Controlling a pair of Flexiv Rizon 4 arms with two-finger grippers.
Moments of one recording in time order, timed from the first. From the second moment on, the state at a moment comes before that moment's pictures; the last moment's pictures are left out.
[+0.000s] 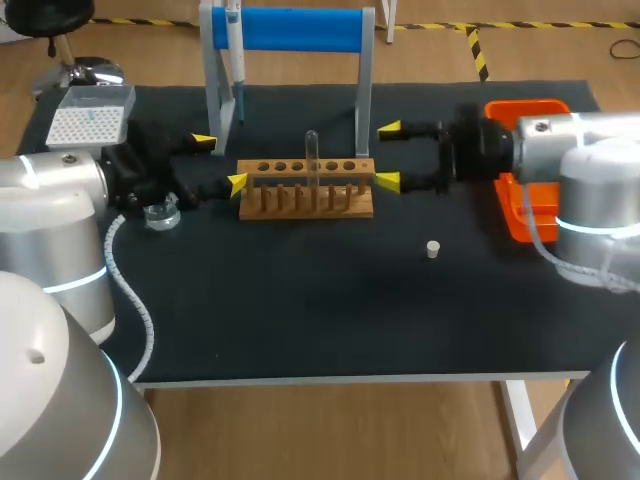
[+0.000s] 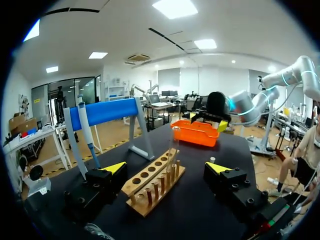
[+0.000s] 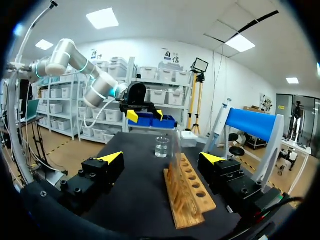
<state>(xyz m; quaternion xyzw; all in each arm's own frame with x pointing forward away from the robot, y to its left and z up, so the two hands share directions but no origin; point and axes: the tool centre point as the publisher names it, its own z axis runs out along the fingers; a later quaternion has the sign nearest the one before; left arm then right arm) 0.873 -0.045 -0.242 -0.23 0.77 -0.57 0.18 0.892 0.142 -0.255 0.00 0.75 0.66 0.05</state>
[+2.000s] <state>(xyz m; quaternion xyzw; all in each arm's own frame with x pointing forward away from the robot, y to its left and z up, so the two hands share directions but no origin) 0.873 -0.045 -0.242 -0.23 0.77 -0.57 0.18 0.929 0.247 -0.282 -0.05 0.72 0.69 -0.05</state>
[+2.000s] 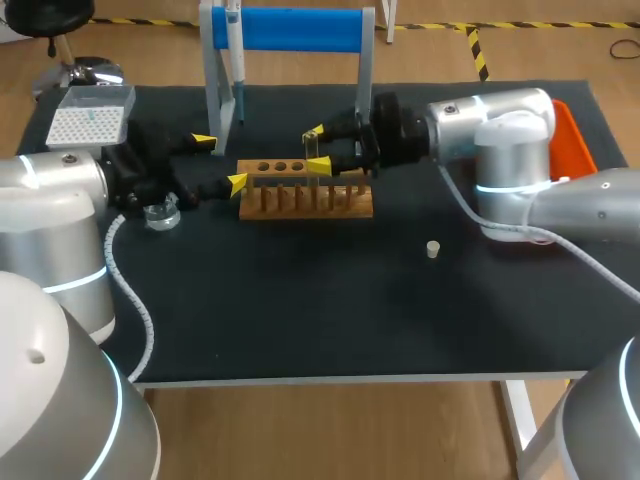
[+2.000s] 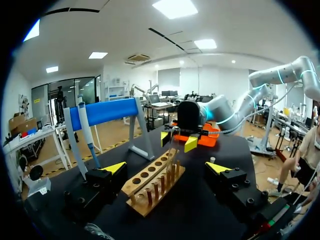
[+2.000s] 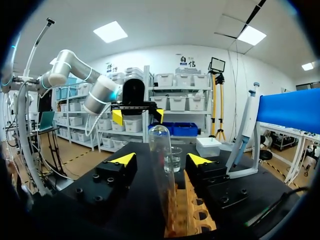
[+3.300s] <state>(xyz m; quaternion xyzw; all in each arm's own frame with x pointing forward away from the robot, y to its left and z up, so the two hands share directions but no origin) 0.873 -0.045 -0.242 -0.23 0.77 -0.57 0.18 0.936 0.247 -0.270 -0.03 0.70 0.71 -0.05</state>
